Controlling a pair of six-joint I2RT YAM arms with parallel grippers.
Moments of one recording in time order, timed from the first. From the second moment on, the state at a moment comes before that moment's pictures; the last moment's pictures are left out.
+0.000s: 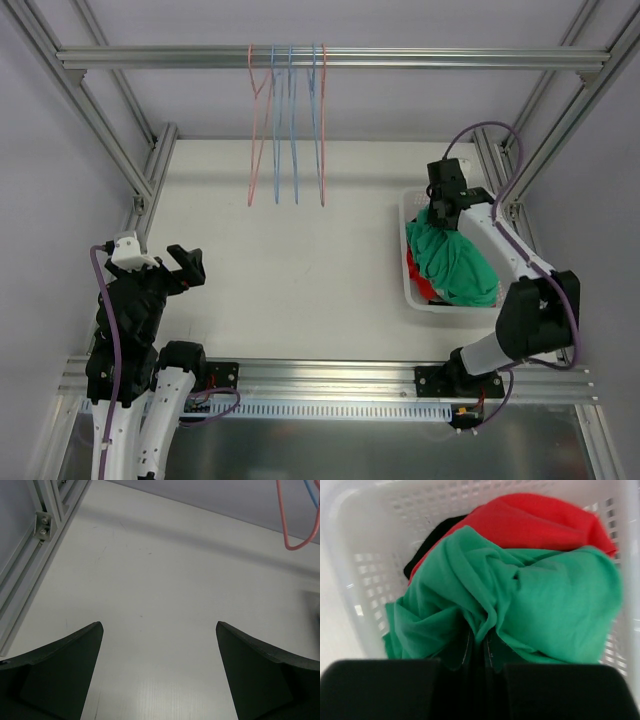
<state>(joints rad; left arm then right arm) -0.08 0.24 0.77 -0.72 -0.12 -0.28 0.27 1.45 1.24 -0.72 0.44 0.29</state>
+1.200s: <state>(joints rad) -0.08 0.41 0.82 -0.73 -0.14 -0.28 0.19 1.33 1.34 -0.84 0.22 0.21</state>
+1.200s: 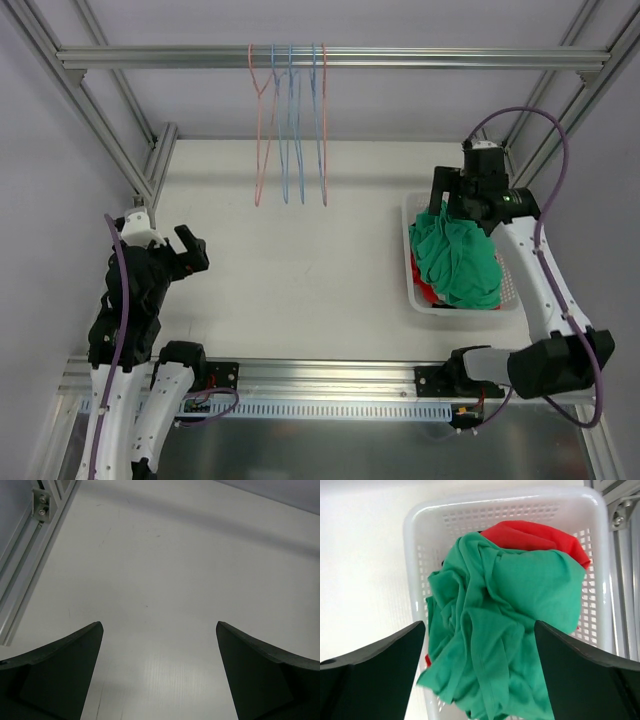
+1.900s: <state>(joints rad) -0.08 0.35 0.78 -0.76 -0.10 -0.25 0.20 0.53 1.26 -1.20 0.23 0.11</state>
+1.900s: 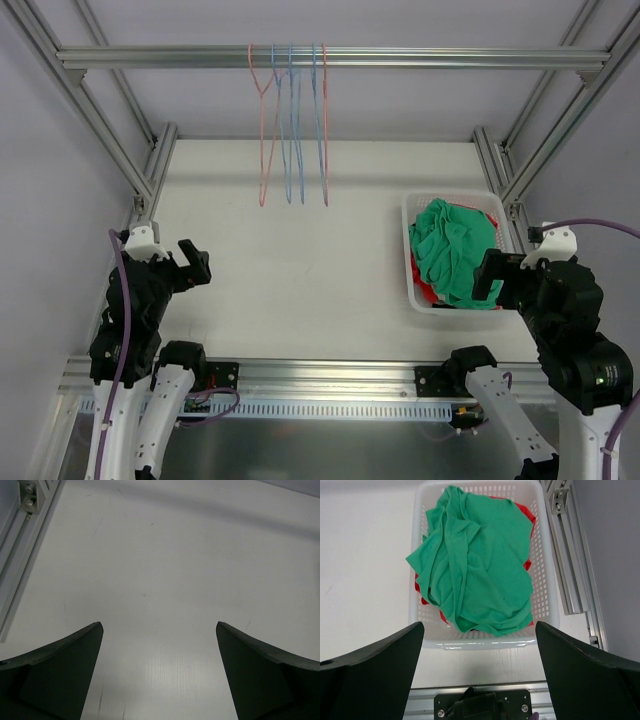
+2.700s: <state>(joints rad) -0.10 0.32 0.75 -0.77 -0.07 -0.25 0.20 0.47 1.13 -1.19 0.23 0.11</state>
